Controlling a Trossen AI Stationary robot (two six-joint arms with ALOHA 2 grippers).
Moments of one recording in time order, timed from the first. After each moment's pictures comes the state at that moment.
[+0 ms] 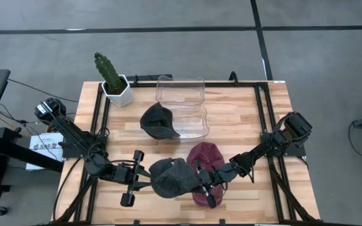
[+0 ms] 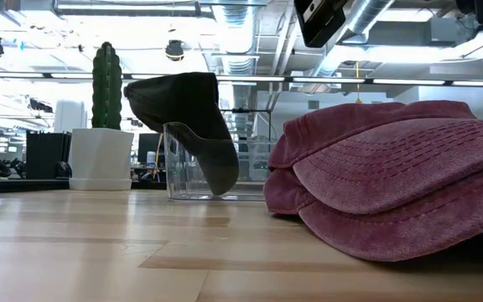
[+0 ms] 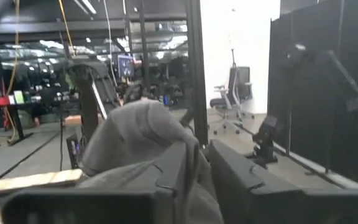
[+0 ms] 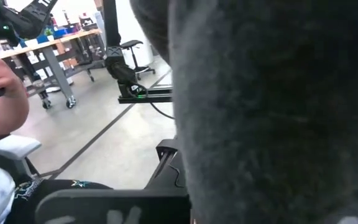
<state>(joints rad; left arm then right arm) -0.81 1.32 0.69 0.85 -0.57 0.22 0.54 1.79 0.85 0.82 0.15 0.17</state>
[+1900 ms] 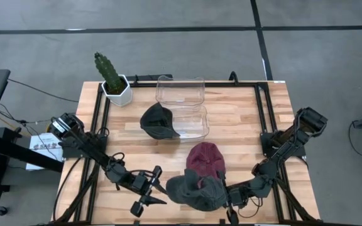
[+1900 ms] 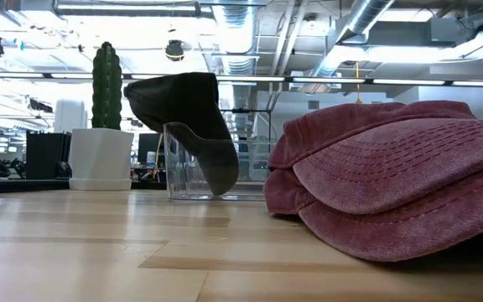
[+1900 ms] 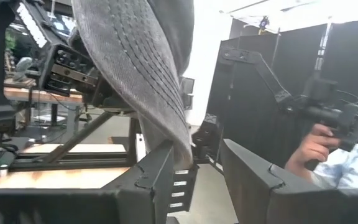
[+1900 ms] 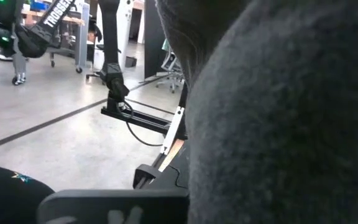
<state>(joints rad) -0.72 1.70 0.69 1.25 -0.29 -0.06 0.82 1.60 0.85 0.75 0.55 -0.25</state>
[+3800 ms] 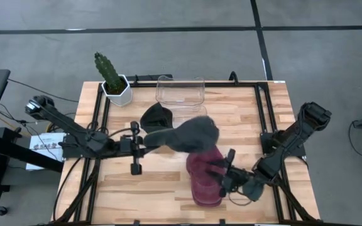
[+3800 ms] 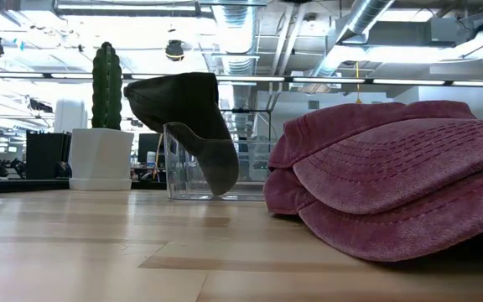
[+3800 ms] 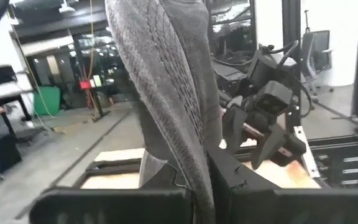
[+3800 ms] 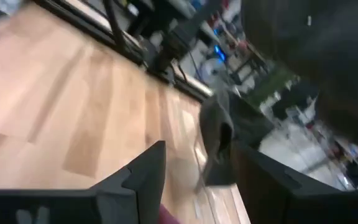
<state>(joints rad) -0.55 1.07 0.69 0.50 -0.61 0.25 0.82 1.49 0.85 0.20 1.08 -0.32</state>
